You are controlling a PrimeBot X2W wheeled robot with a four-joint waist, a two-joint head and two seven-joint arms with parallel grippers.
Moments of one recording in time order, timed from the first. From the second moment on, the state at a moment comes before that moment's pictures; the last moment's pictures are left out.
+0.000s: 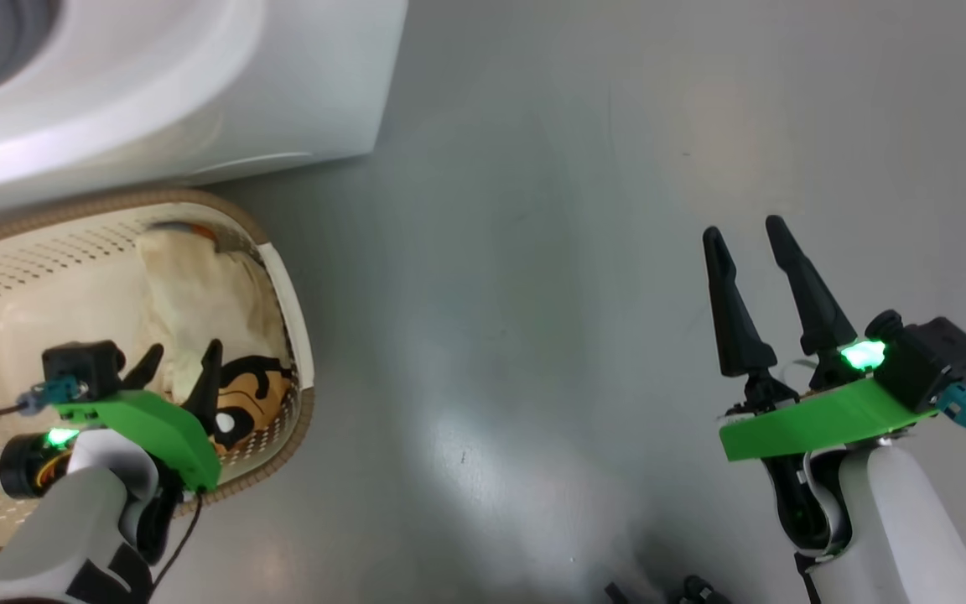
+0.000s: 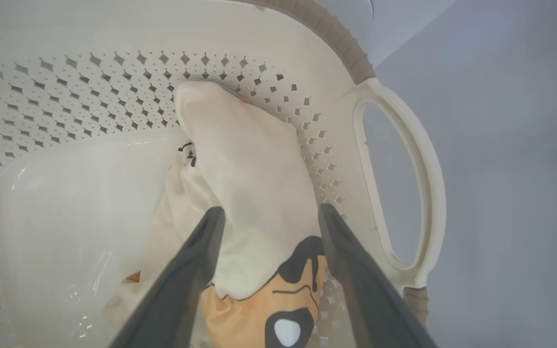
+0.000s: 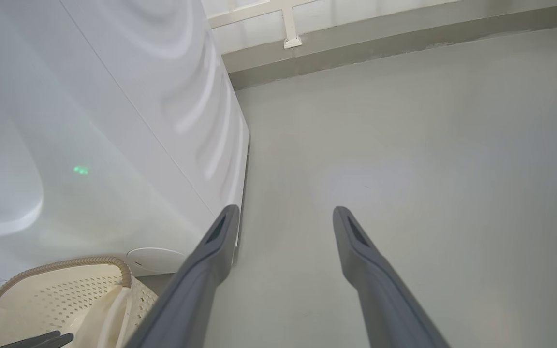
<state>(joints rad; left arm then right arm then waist) -0.69 0.26 -0.58 0.99 -0.75 -0.13 -0.26 -0.32 -0.06 0.09 0.10 0.36 0.13 -0.26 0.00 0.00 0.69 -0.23</state>
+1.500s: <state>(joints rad) -0.74 0.32 -0.82 0.90 -1.17 -0.13 -0.25 -0.34 -0.07 0.11 0.12 0.35 0.13 -0.26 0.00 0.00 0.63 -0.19</state>
